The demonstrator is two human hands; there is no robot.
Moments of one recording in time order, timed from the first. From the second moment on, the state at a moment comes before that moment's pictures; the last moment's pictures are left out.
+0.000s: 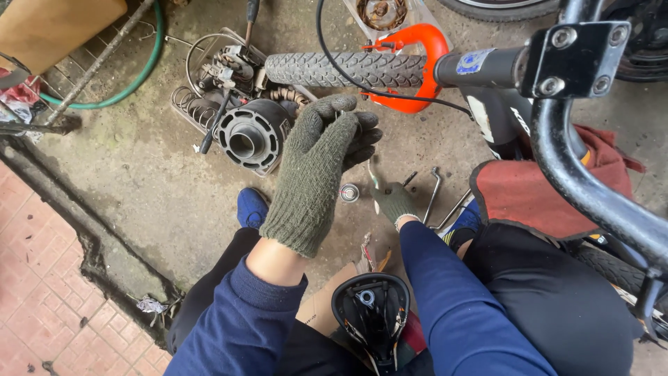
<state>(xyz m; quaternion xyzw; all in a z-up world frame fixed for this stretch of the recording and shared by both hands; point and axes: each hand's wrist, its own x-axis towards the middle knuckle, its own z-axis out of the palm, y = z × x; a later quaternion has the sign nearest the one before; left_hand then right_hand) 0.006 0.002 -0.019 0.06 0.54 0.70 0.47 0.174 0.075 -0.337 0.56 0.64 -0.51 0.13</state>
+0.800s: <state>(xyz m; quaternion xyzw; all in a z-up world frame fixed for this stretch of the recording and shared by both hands) 0.032 -0.020 0.000 0.12 0.57 0.70 0.41 0.209 0.045 -0.170 0.16 0.76 -0.38 0.50</state>
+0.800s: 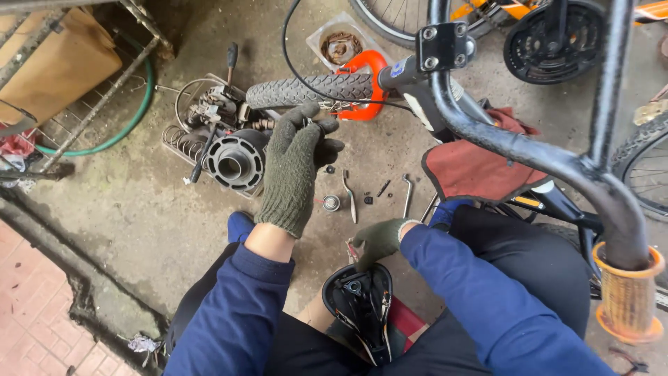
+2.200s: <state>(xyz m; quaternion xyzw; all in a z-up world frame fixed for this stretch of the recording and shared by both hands) -0.016 -0.052 0.017 0.20 0.62 0.72 0.24 0.156 0.135 -0.001 0.35 0.80 -0.48 0.02</state>
